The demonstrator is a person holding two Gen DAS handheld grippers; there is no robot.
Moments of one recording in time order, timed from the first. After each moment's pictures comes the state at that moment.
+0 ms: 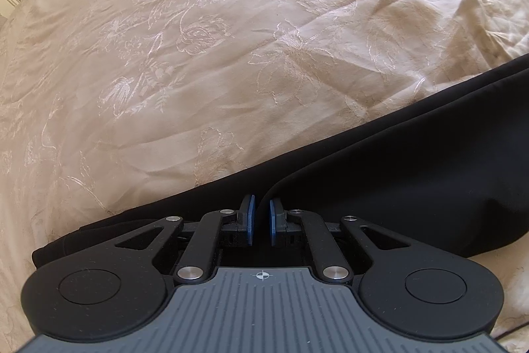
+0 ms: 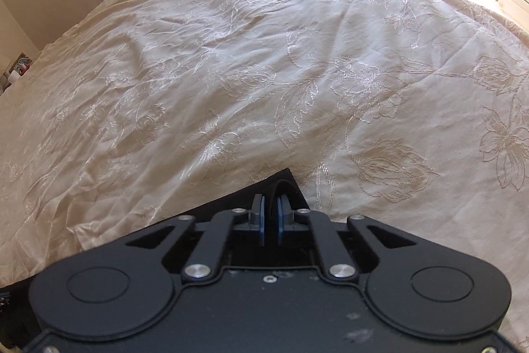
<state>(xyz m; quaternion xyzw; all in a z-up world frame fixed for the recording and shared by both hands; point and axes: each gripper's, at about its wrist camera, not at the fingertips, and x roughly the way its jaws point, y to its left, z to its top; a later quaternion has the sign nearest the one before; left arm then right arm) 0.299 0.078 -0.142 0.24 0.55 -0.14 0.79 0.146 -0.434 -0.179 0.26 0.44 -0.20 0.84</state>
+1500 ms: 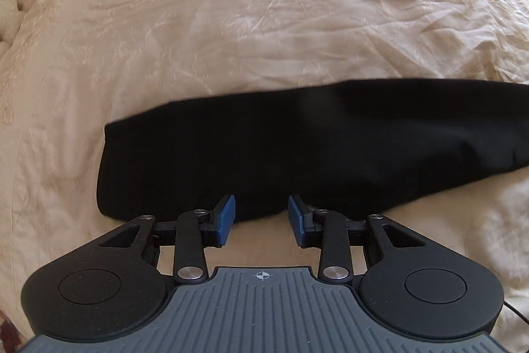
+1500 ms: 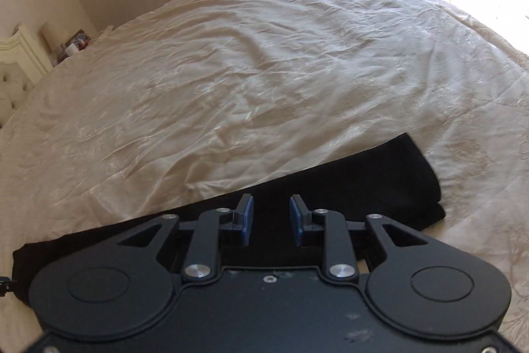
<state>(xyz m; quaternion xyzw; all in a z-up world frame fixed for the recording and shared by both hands) 0.218 0.172 -0.070 0.13 0.59 -0.04 0.80 0.130 -0.300 -0.111 0.22 0.42 -0.10 0.87</state>
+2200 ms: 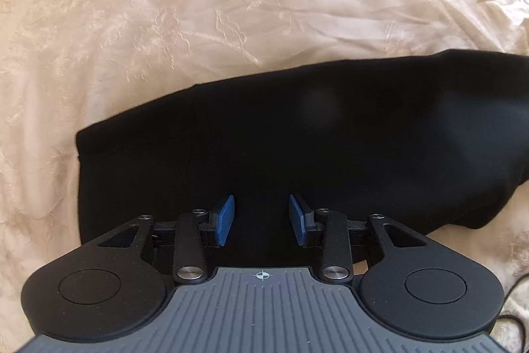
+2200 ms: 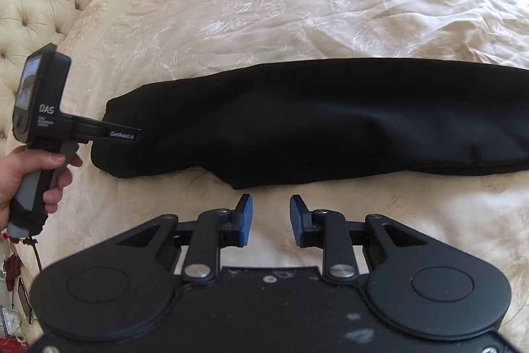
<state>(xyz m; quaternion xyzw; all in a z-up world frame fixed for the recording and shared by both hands) 0.296 0.254 -0.157 0.14 0.62 -0.11 0.77 0.141 0.001 -0.126 0.16 0.54 0.08 0.82</state>
